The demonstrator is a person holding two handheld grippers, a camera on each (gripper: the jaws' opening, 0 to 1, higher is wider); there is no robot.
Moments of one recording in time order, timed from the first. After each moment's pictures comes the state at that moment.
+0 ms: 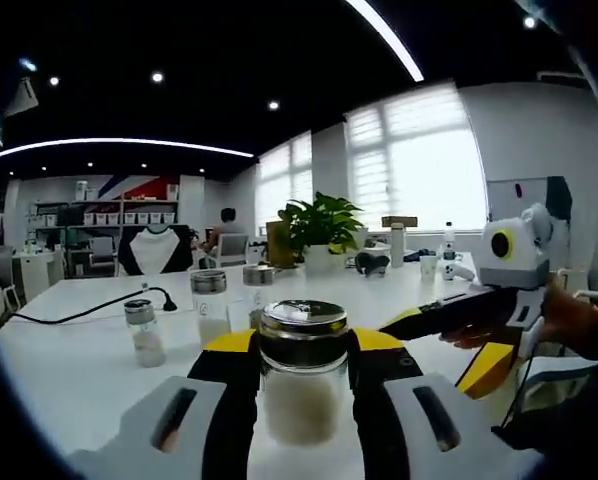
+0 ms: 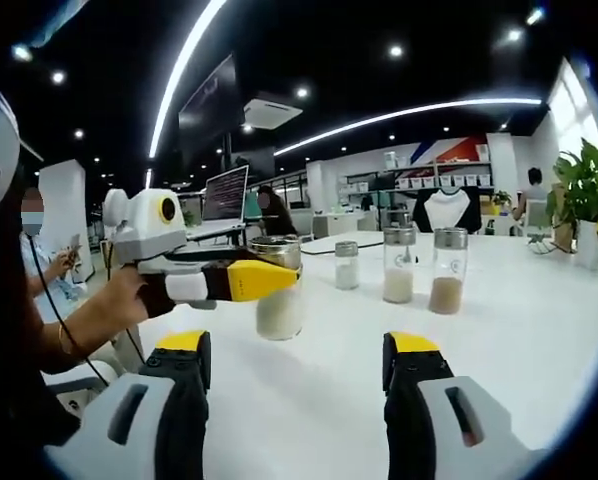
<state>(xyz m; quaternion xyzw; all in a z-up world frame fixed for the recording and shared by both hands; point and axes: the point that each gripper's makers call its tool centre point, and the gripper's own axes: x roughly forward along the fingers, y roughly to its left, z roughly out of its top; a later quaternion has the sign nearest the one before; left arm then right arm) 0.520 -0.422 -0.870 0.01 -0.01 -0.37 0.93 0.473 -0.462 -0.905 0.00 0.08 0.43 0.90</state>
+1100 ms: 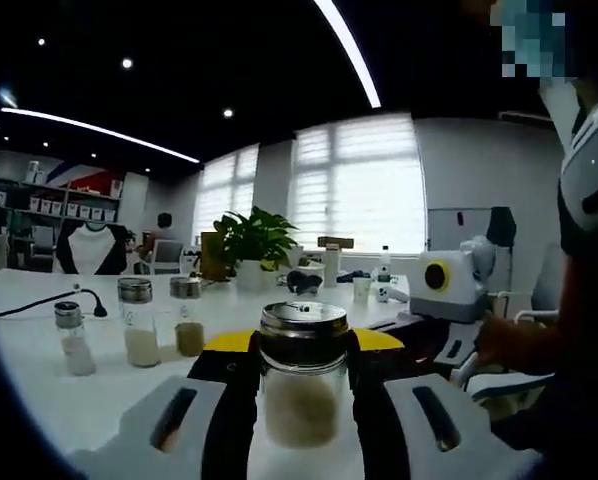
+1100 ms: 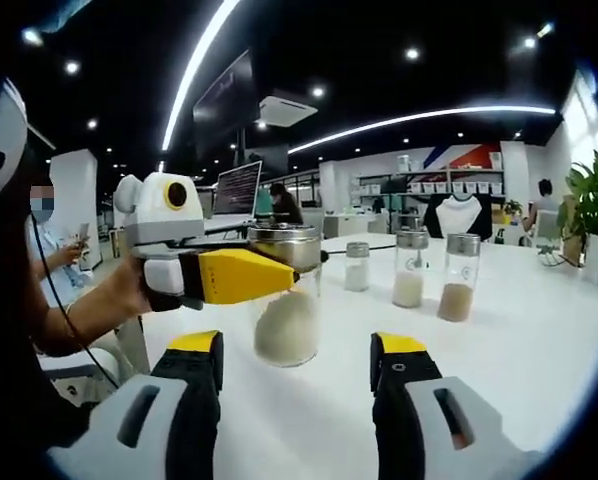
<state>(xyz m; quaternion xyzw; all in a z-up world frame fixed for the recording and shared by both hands) 0.485 -0.461 -0.856 -0.05 -0.02 -0.50 0.86 0.470 -0.454 -0.907 -0.02 0.07 0.45 0.89</state>
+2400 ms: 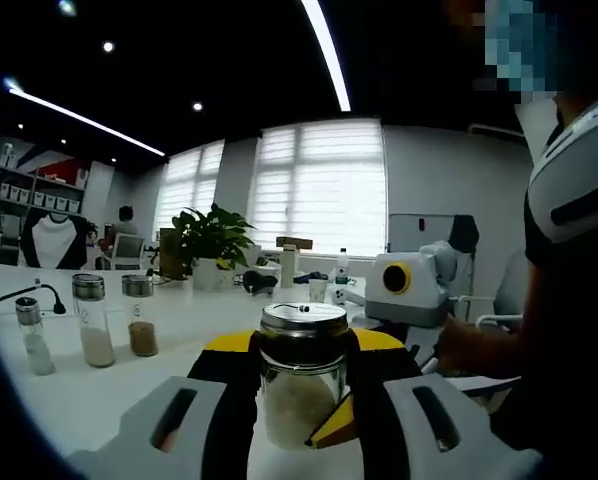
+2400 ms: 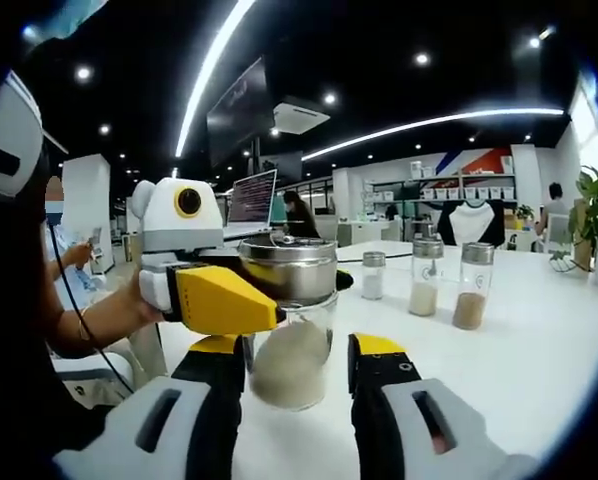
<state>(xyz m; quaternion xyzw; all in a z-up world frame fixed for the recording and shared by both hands) 0.455 -0.482 -0.852 -0.06 -0.02 -0.58 0.81 0.458 -0.447 -0.897 -0.01 0.06 0.48 0.87</state>
